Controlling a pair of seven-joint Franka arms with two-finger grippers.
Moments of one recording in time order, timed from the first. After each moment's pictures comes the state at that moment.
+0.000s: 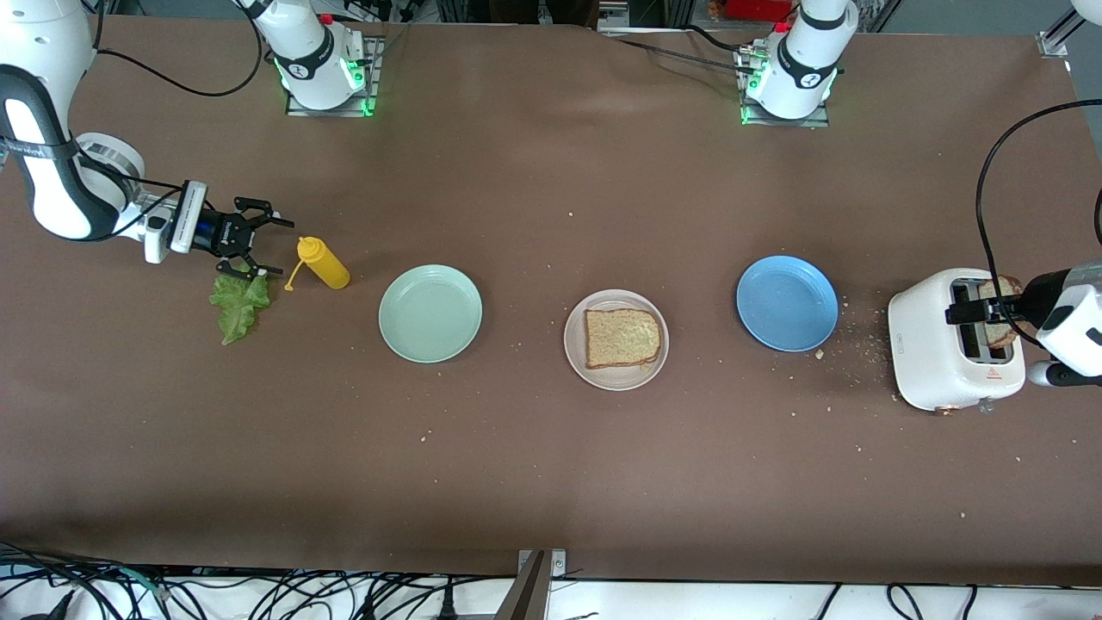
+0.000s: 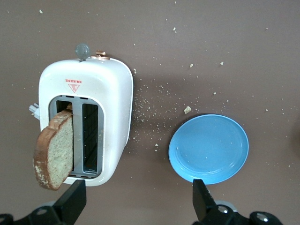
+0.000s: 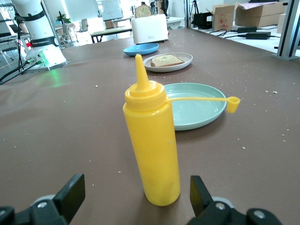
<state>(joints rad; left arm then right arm) 0.21 0.45 -0.12 -1.31 0.08 1.54 0.00 -0.15 0.44 -0.29 -2.30 1.17 1.71 -2.64</state>
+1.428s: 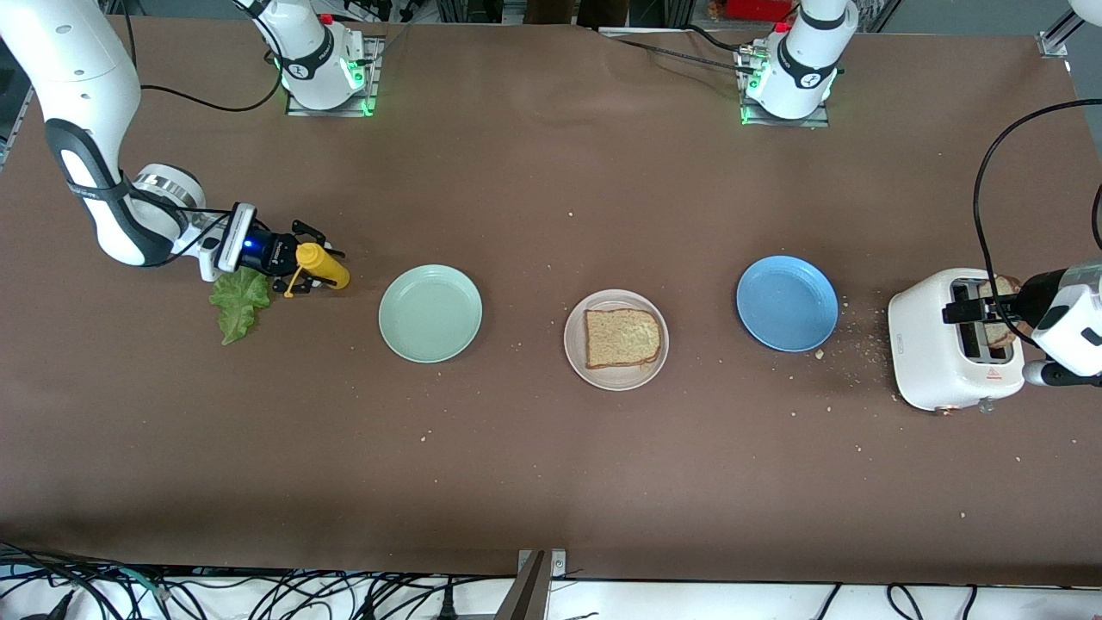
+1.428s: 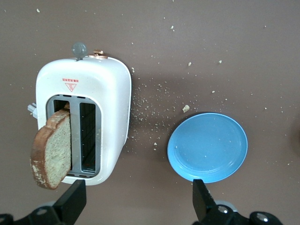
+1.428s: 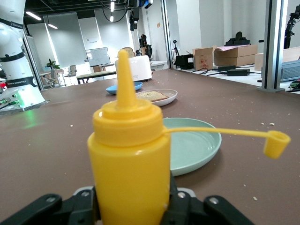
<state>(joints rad) 0.21 0.45 -0.12 -1.31 0.08 1.53 0.00 -0.13 0.57 -0.16 -2.28 1.45 1.66 -2.71</state>
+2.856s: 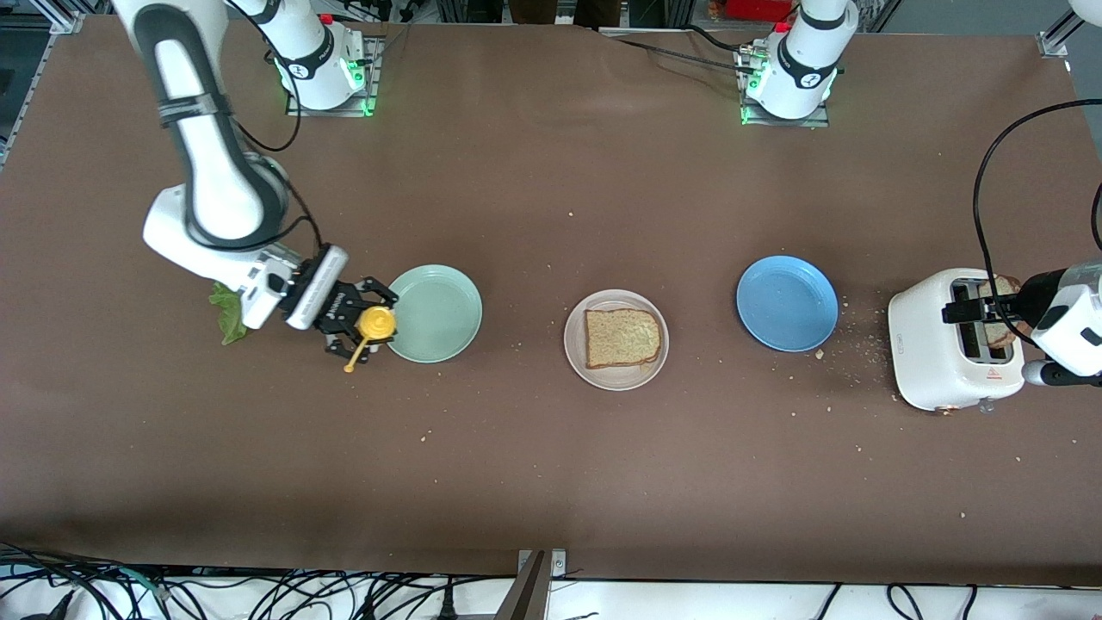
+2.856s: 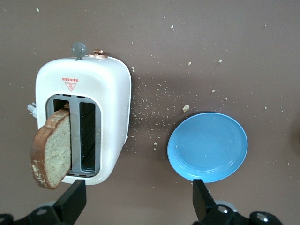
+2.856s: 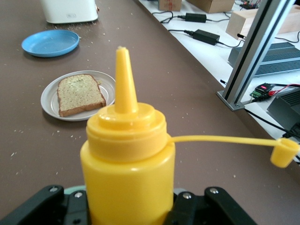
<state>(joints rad) 0.21 0.45 -0.12 -1.31 0.08 1.53 0.00 0.46 0.35 -0.15 -1.97 1.36 2.49 -1.98</state>
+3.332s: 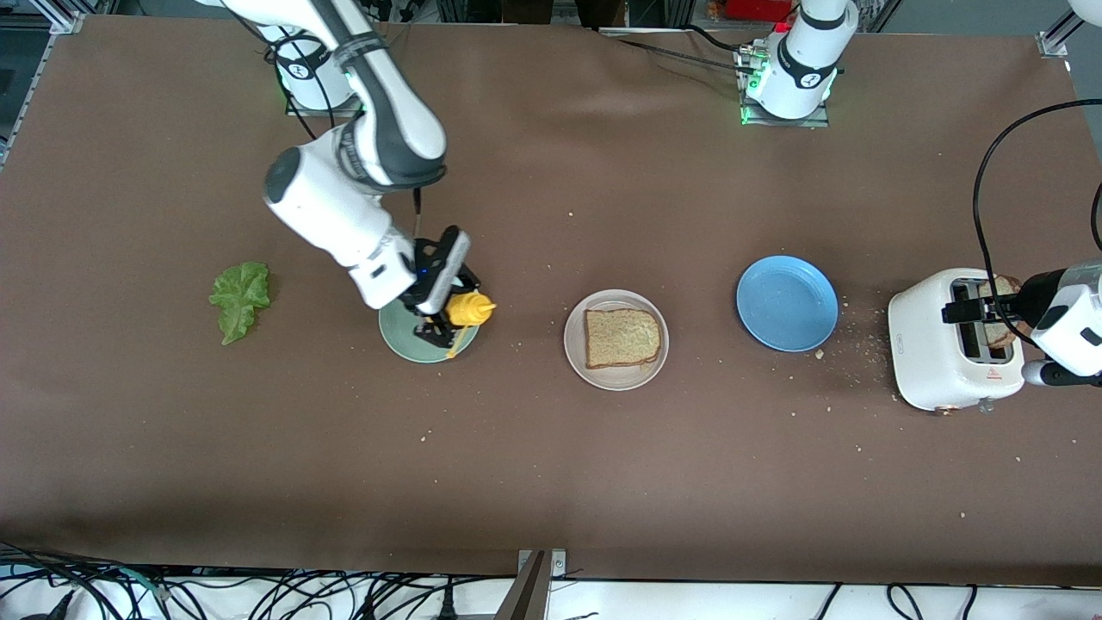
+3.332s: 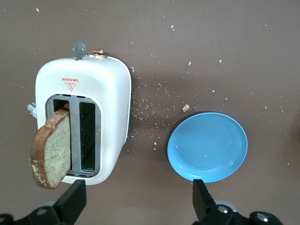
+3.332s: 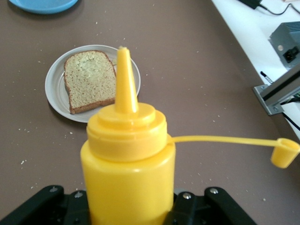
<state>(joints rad) 0.21 0.45 -0.12 -1.31 0.08 1.53 0.00 0.70 0.41 -0.15 -1.85 0.67 2.67 -1.28</state>
